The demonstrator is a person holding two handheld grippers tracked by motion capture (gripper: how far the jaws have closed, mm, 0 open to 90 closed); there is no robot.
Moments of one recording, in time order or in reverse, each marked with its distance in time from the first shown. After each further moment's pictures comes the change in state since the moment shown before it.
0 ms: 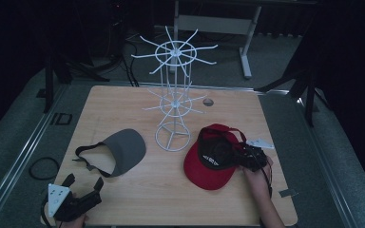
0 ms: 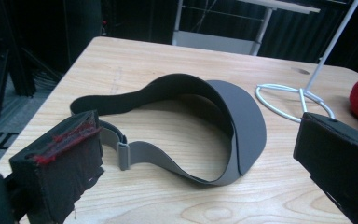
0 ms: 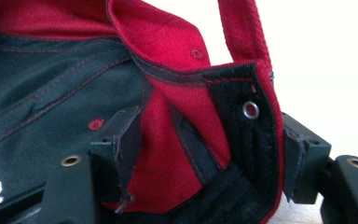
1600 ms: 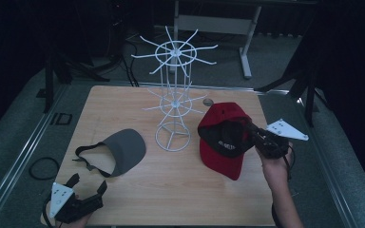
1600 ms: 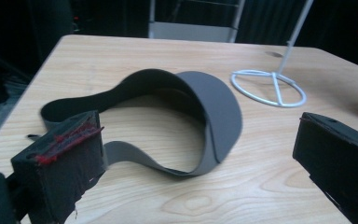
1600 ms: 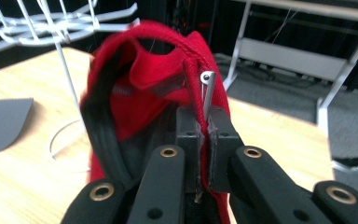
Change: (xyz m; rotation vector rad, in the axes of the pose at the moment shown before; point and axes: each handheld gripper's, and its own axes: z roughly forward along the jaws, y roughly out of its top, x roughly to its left) left arm -0.008 0.005 -0.002 0.049 -0.110 0.074; right arm 0.016 0.093 -0.135 -0.371 0.151 -0.156
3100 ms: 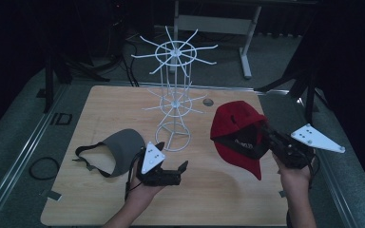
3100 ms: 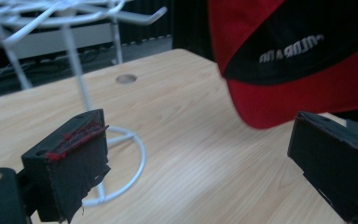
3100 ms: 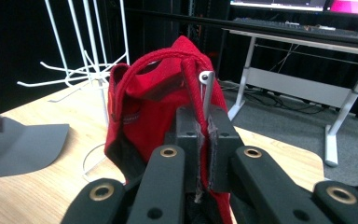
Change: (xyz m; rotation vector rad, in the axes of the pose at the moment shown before) left arm -0.174 0.097 0.107 0.060 -0.425 0.224; right arm 0.003 0.023 -0.060 -0.103 0.052 0.004
